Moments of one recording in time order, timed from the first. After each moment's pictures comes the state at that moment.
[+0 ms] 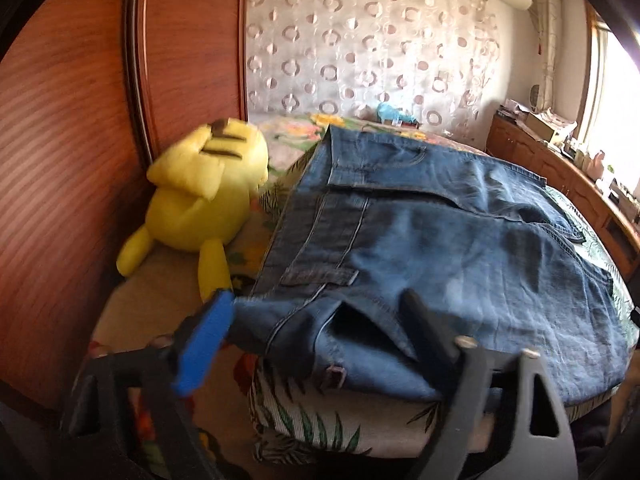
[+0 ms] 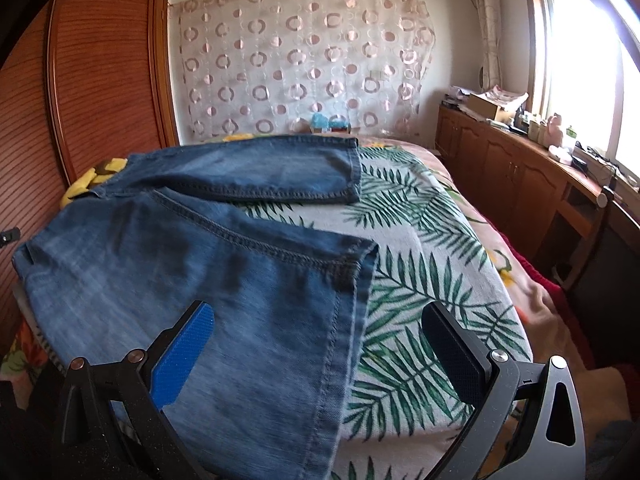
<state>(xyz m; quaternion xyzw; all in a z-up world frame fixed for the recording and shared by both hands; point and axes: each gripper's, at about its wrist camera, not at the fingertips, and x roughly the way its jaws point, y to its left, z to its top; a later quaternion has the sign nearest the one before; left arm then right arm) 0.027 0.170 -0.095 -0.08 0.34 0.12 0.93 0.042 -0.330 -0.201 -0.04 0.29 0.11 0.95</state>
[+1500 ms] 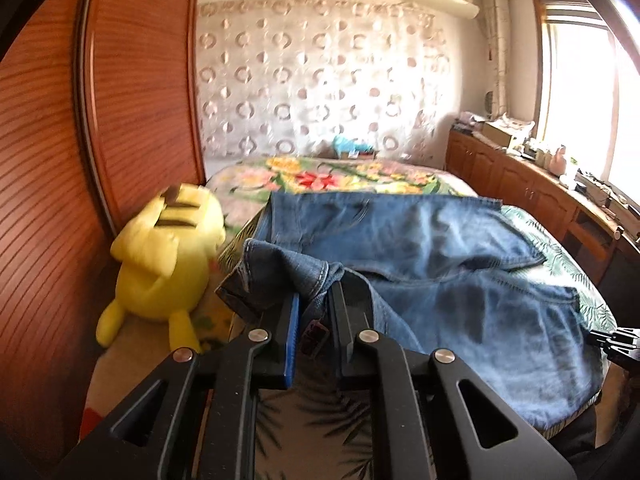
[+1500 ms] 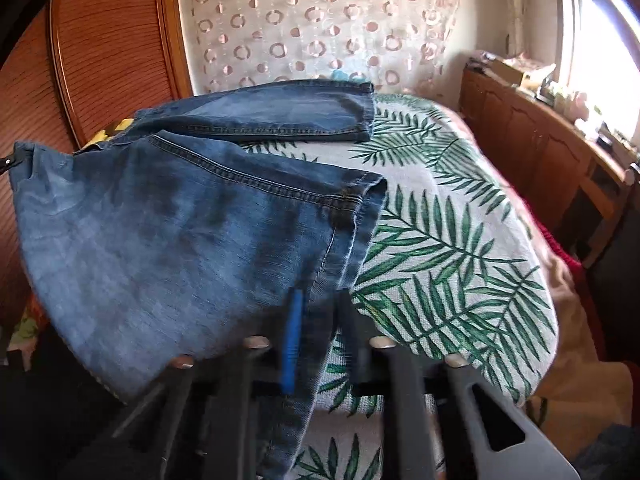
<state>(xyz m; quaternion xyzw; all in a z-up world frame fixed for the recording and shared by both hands) 0.052 0.131 -0.026 -0.03 0.27 0.04 0.96 0.010 -0.364 -0.180 -0.02 0.37 0.18 0.91</state>
